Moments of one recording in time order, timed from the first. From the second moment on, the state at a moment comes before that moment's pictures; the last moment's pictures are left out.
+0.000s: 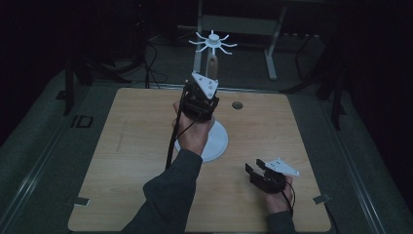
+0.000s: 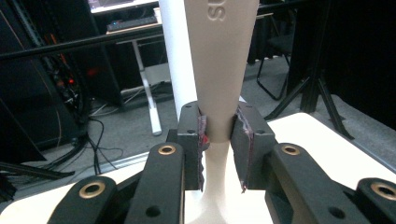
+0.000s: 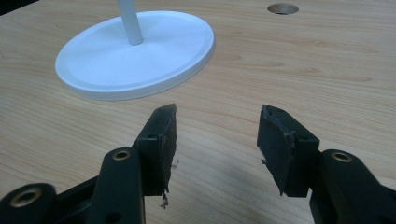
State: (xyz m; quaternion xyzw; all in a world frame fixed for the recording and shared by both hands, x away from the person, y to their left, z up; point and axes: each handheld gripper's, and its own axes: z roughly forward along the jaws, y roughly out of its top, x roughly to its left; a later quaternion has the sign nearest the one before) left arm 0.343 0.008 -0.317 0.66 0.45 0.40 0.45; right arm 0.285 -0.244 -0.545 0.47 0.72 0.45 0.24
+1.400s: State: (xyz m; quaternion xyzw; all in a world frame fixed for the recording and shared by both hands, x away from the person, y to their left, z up) left arm 0.342 -0.004 -0.316 0.63 0.45 0.48 0.40; right arm 0.285 -0.244 -0.545 0.47 0.72 0.45 0.24
